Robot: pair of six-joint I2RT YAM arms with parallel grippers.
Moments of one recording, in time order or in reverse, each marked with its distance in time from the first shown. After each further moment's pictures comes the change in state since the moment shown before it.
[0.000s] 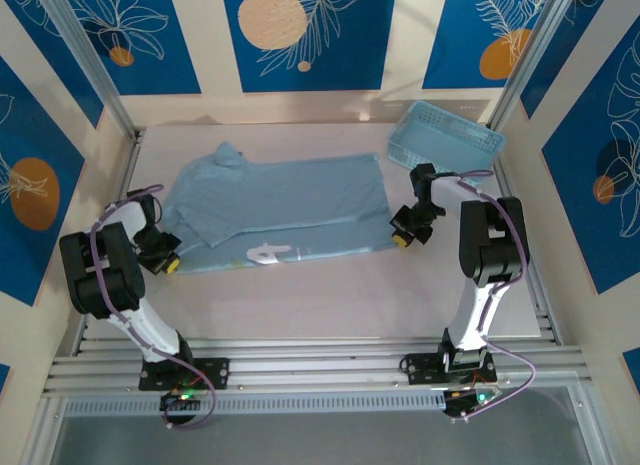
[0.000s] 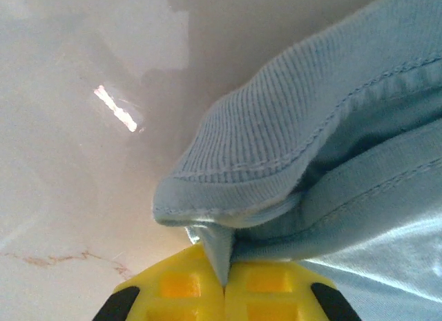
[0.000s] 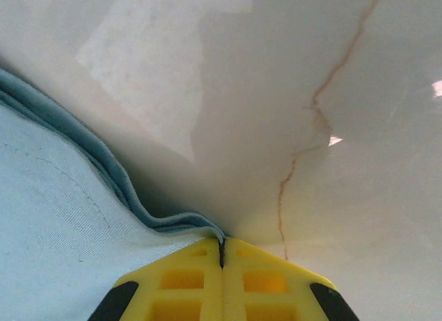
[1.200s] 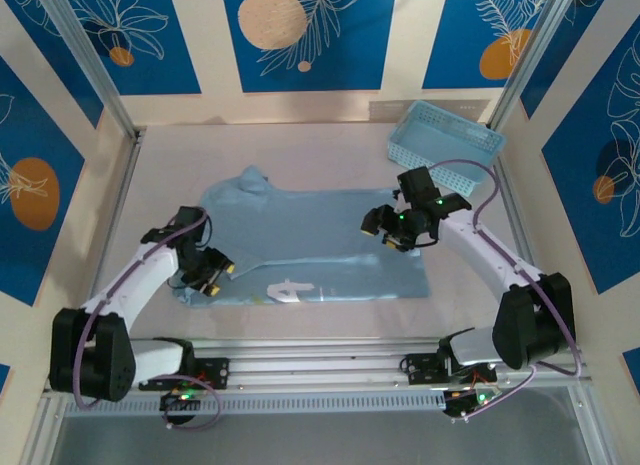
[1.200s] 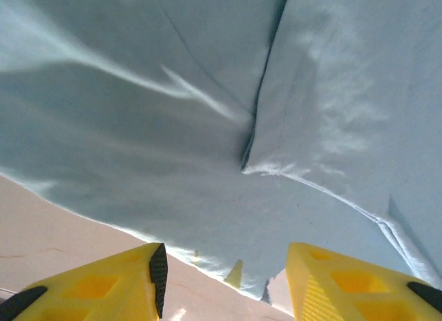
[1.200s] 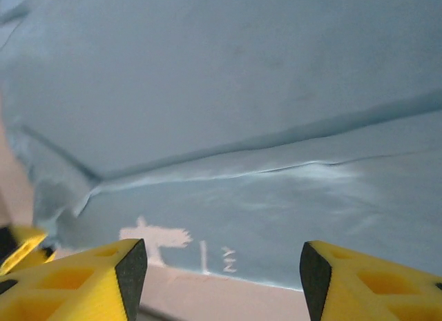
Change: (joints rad) left arm -0.480 -0.483 -0.284 0.025 0.207 -0.470; right arm 0.248 -0.520 -0.194 0.135 -0.111 -0.042
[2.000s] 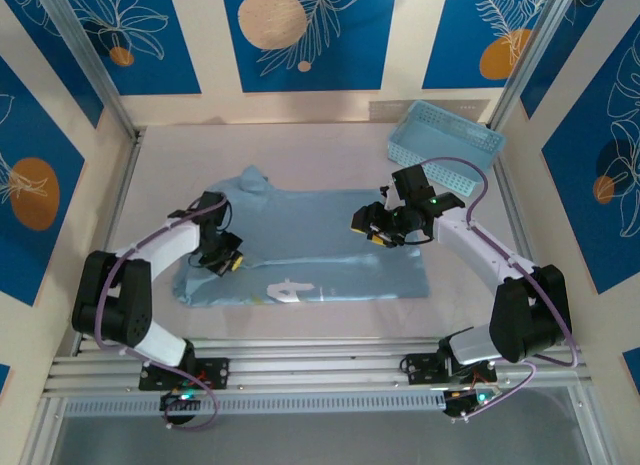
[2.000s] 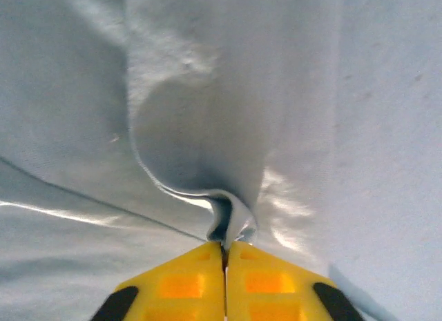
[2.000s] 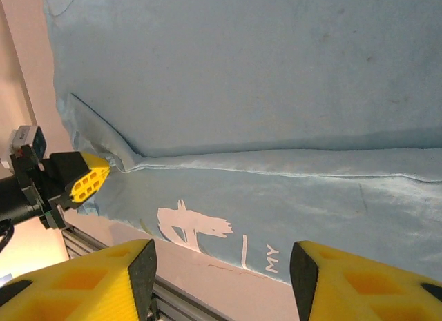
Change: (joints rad) left arm -0.065 0.285 0.135 0.159 -0.050 -0.048; right arm 0.013 0.029 0.001 0.083 -0.114 -0.021
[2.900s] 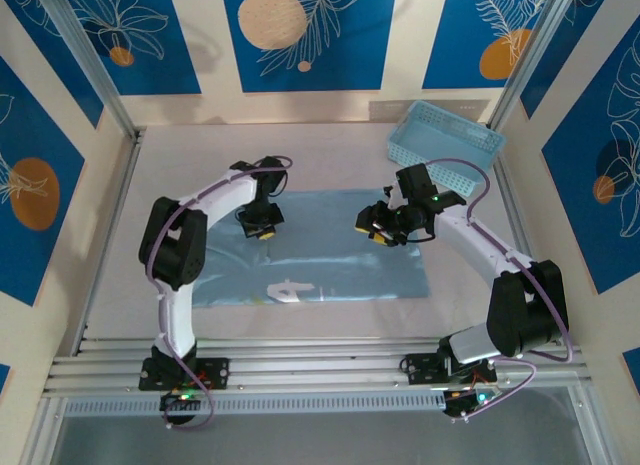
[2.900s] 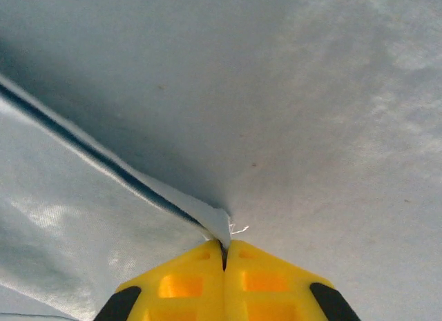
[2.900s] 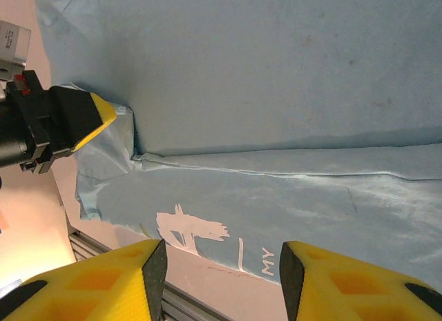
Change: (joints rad) left arm -0.222 0.503 0.670 -0.335 -0.194 0.396; right arm -0.044 0.027 0.000 -0.003 -0.030 0.000
